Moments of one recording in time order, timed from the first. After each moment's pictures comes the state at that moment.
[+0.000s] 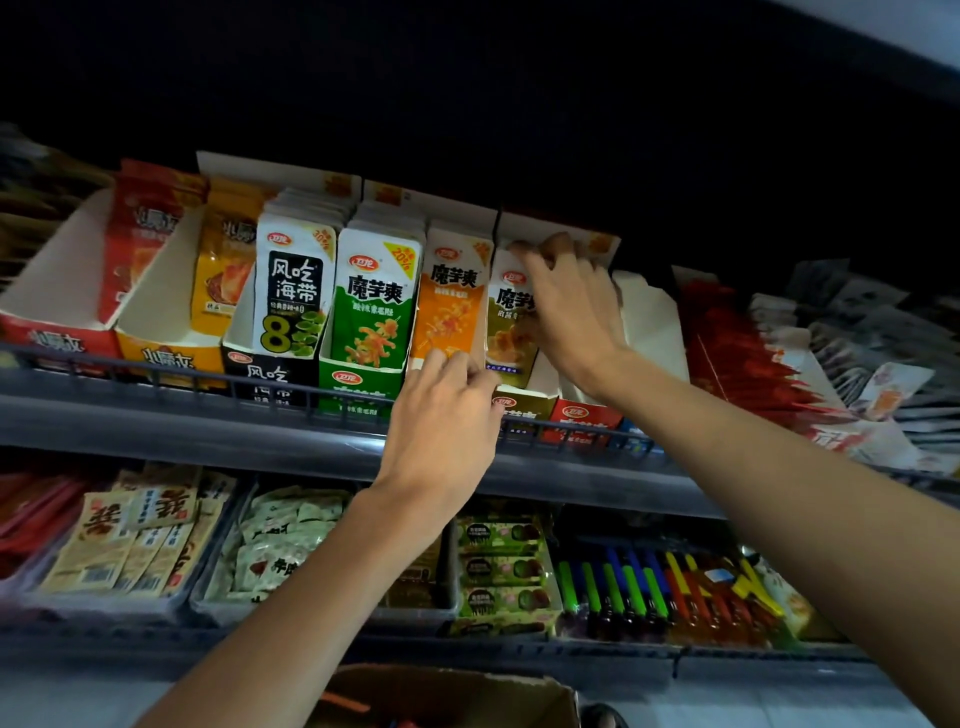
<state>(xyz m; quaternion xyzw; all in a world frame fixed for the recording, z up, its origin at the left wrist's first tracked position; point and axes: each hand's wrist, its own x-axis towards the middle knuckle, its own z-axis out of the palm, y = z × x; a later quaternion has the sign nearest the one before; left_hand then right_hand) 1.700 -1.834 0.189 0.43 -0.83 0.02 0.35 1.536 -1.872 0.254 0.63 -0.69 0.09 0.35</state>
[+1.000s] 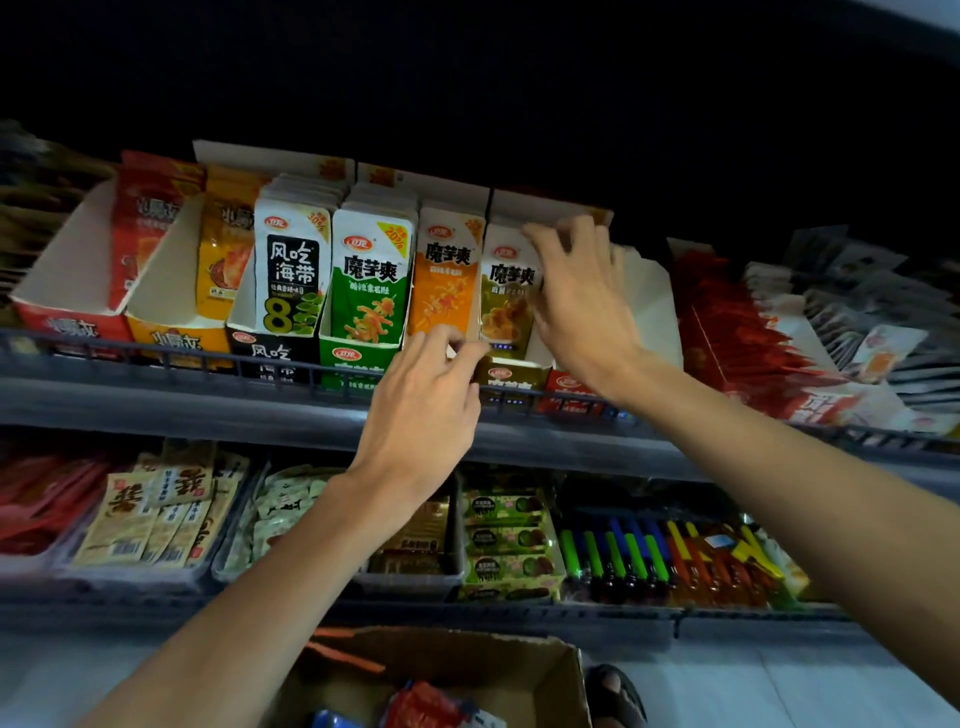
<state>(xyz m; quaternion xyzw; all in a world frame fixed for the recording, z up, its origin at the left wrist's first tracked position) 1.723 -1.819 0.189 0.38 -0.84 -0.02 0.38 1.543 -1.830 0.252 0.65 -0.65 0.20 0.32</state>
